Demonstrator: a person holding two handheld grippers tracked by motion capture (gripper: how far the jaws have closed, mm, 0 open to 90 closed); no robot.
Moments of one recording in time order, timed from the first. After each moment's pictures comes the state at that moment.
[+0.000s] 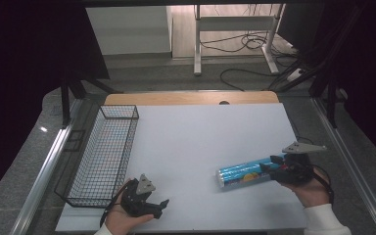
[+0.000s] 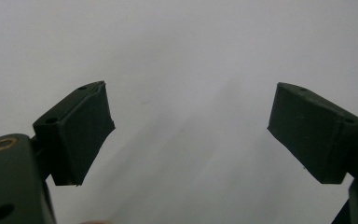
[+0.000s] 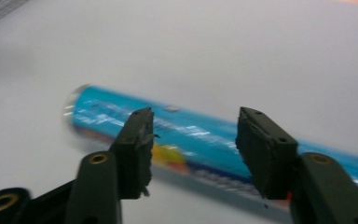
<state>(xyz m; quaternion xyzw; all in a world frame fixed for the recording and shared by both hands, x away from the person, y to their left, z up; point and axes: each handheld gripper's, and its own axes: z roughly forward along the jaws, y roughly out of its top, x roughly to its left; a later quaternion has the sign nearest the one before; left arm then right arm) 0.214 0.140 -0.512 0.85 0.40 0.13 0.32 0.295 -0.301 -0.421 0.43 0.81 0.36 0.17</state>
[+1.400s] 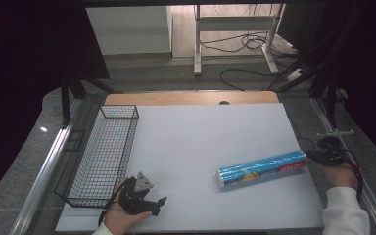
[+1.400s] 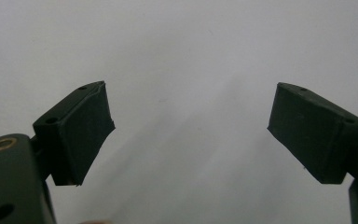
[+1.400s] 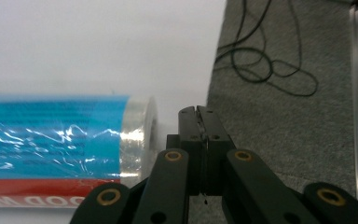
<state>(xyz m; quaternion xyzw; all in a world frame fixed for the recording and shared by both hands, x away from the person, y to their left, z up) 0.219 0.144 -0.512 0.85 0.41 0.14 0.31 0.379 -0.428 -0.471 0.56 0.77 0.23 0.20</state>
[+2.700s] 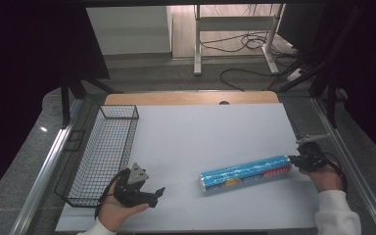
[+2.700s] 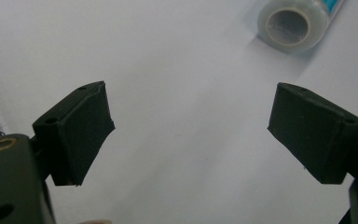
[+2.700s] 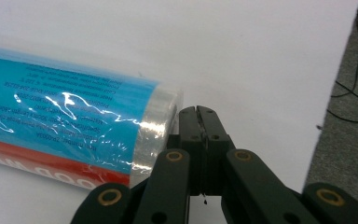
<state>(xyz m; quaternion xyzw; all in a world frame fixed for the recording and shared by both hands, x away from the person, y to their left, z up) 0.223 0.153 -0.474 0.83 0.41 0.16 0.34 0.367 -0.377 -0.477 0.48 0.83 0.25 0.15</state>
